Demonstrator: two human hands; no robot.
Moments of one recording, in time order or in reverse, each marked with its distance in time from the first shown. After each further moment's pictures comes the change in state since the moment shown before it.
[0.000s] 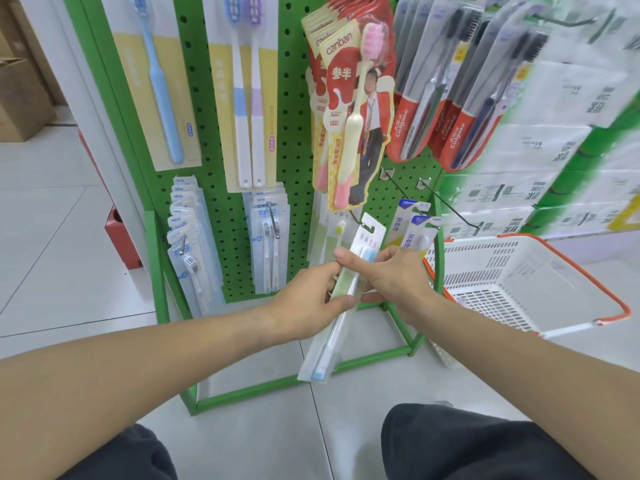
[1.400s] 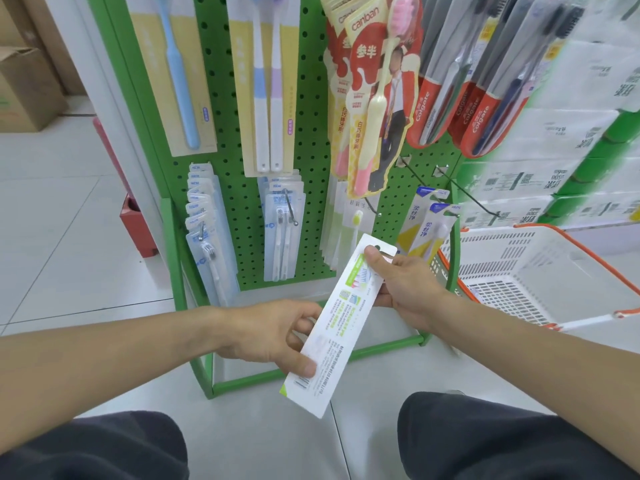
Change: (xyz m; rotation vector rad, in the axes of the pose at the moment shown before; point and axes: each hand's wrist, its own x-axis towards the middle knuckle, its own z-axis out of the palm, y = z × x) left_hand -0.064 -0.031 -0.040 -0.343 -0.573 -0.314; right_hand -0.007 0.023 0.011 0.315 -0.257 0.167
